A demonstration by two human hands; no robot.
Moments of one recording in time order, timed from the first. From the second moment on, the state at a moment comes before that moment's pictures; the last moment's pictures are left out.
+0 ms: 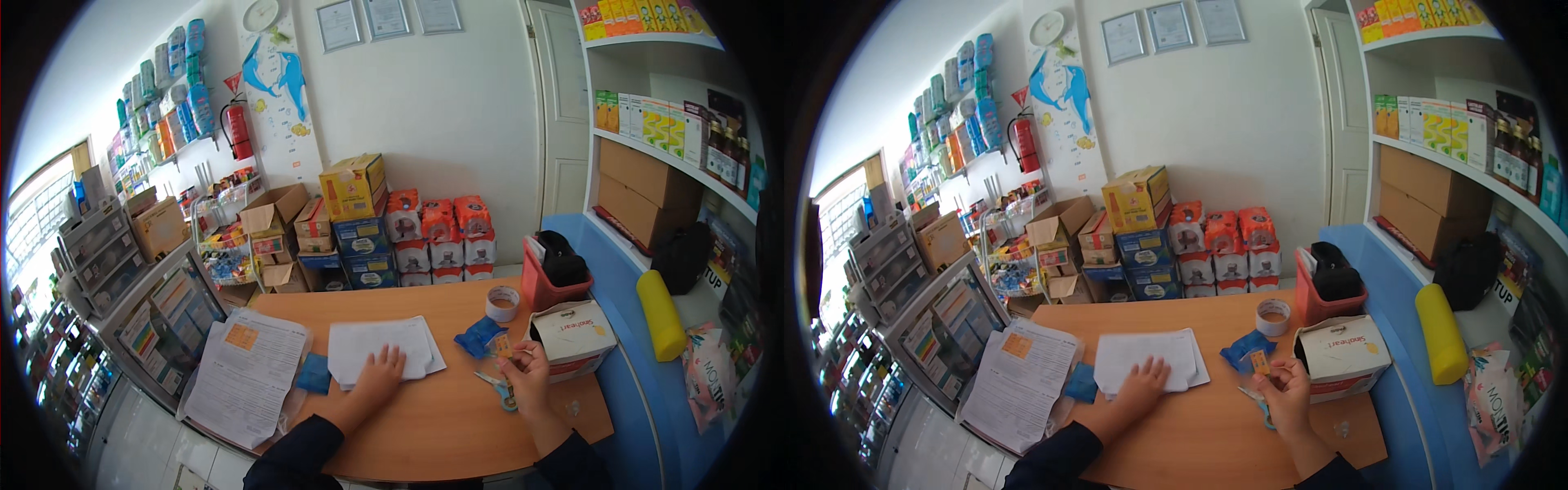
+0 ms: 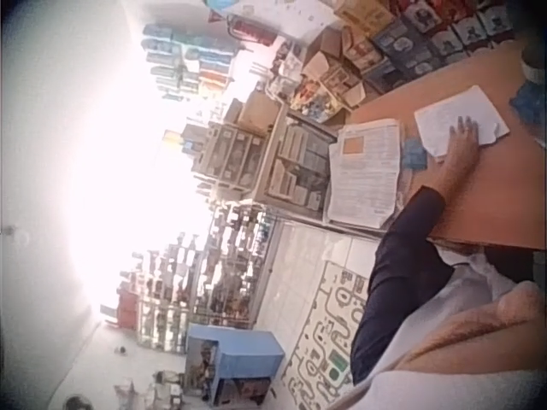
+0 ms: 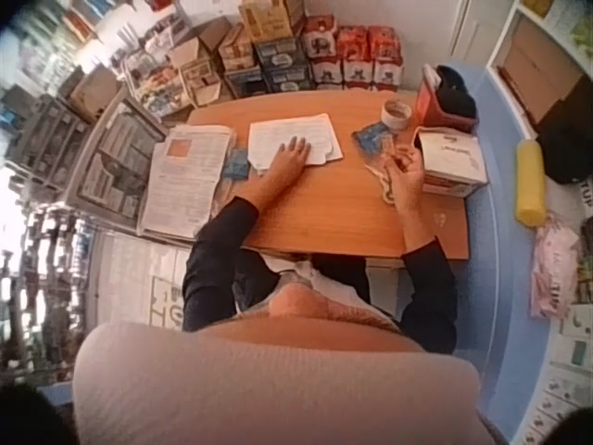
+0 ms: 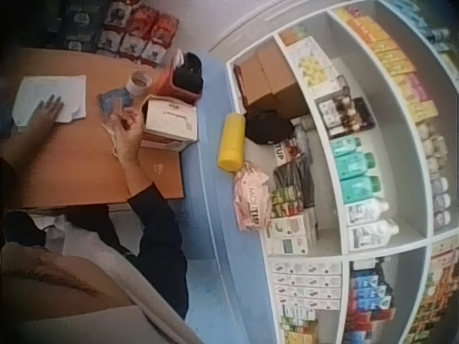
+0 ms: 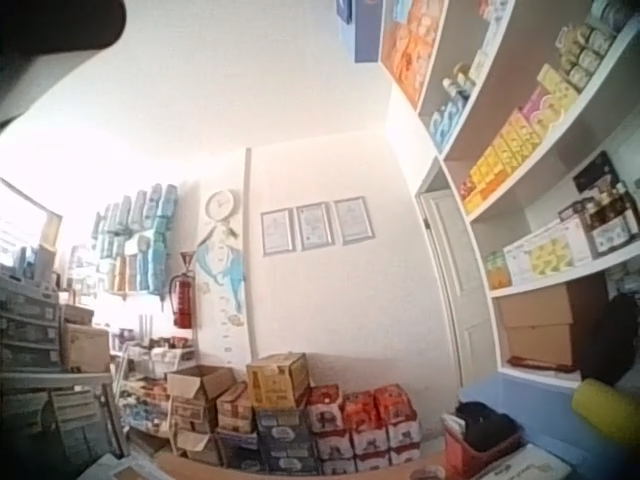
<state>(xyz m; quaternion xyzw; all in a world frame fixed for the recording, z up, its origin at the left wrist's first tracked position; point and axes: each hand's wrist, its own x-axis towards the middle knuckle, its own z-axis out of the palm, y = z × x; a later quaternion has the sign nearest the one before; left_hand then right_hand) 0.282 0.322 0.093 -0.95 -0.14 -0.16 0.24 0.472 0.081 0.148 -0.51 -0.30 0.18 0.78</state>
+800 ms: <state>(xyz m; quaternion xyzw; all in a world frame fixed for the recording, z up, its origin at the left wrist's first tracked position) 0.293 0.365 0.142 -0.92 -0.23 -0.25 0.17 0.468 0.082 0.148 -0.51 -0.33 0.17 0.78</state>
